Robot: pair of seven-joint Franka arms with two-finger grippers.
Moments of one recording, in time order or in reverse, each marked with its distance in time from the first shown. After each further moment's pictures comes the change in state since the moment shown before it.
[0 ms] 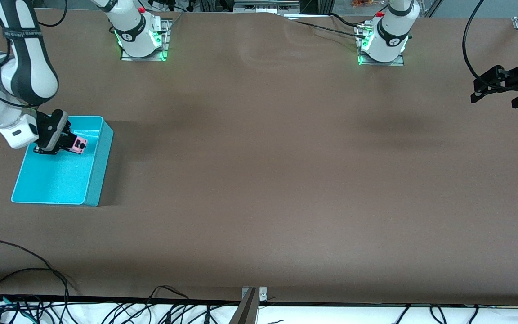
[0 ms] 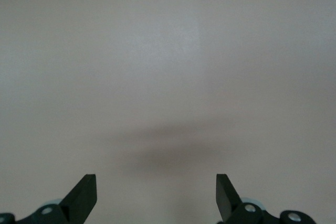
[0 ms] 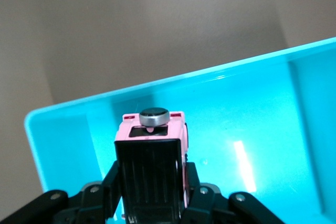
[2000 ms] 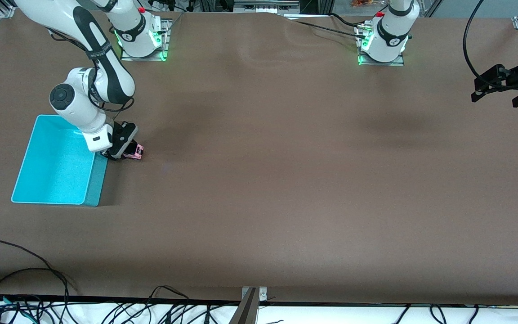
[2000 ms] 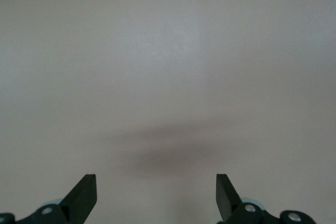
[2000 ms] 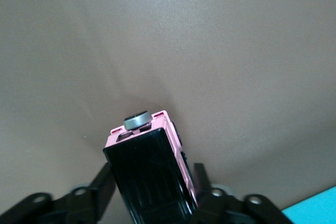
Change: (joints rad) left arm 0.000 -0.002 0.001 0.001 0.000 -0.005 0.000; right arm 0.010 0.116 0.305 -0.207 0.010 0.433 0.481
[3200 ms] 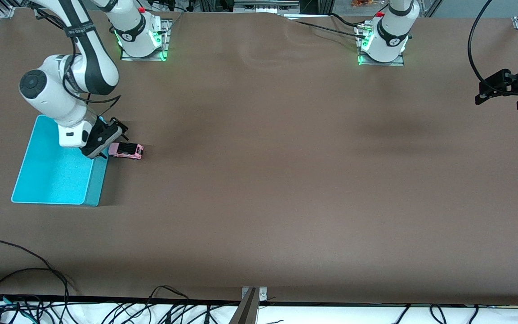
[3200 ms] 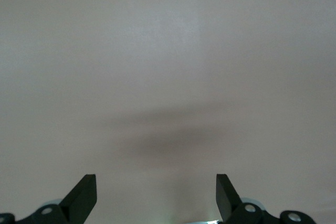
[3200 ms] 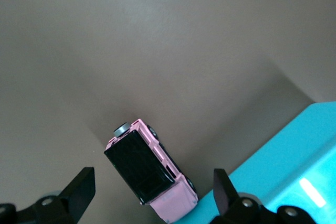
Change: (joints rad) left arm 0.000 0.105 0.002 0.156 0.000 -0.119 0.000; right arm 0.005 -0.148 -0.024 0.038 -0.002 -0.152 0.267
